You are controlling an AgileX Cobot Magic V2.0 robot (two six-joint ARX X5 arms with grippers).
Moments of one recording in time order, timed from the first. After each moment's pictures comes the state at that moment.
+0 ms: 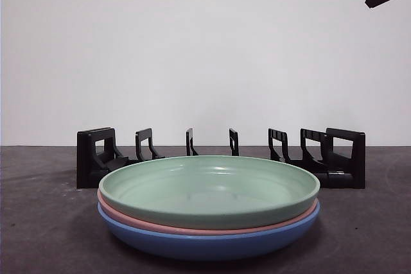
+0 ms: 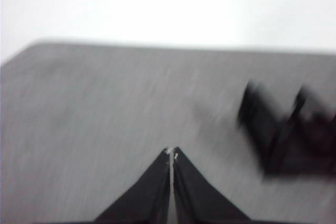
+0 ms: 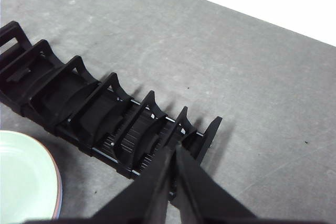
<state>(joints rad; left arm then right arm) -0.03 0.23 0.11 -0.04 -0.03 -0.04 0.10 1.05 1.04 -0.51 -0.32 -0.22</state>
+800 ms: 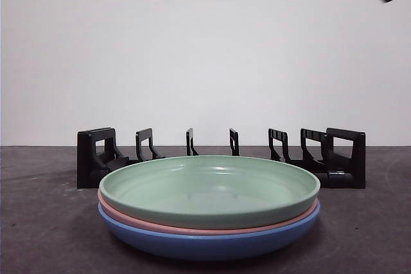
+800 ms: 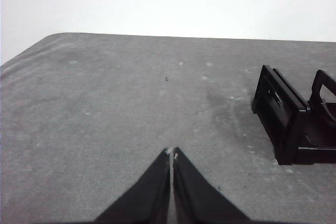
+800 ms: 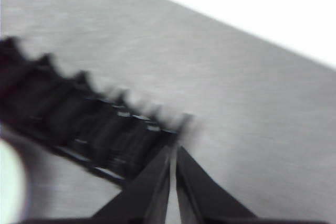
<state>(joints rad) 0.01 0.03 0.03 -0.12 -0.03 -0.03 0.10 0.93 0.95 -0.47 -0.18 -0.26</state>
